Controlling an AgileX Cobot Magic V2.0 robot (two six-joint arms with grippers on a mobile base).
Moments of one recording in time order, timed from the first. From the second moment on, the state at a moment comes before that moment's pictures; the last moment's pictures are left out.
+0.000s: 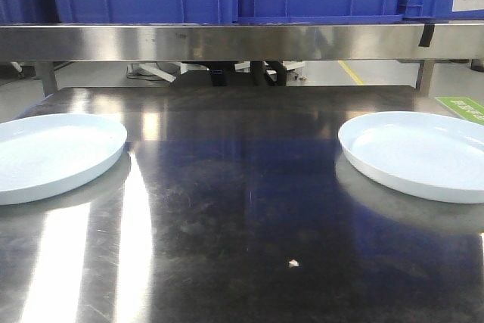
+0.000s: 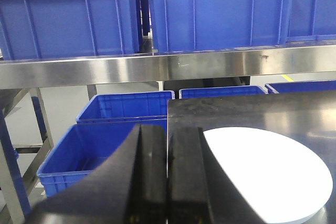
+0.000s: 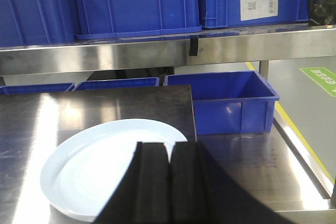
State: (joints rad) left arm -0.06 0.00 0.01 -0.23 0.02 0.32; right arm -0.02 -0.01 0.03 0.05 0.03 0.07
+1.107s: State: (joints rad) left arm -0.06 0.40 -0.30 -0.27 0.22 0.32; right arm -0.02 -0.01 0.03 0.05 0.03 0.07
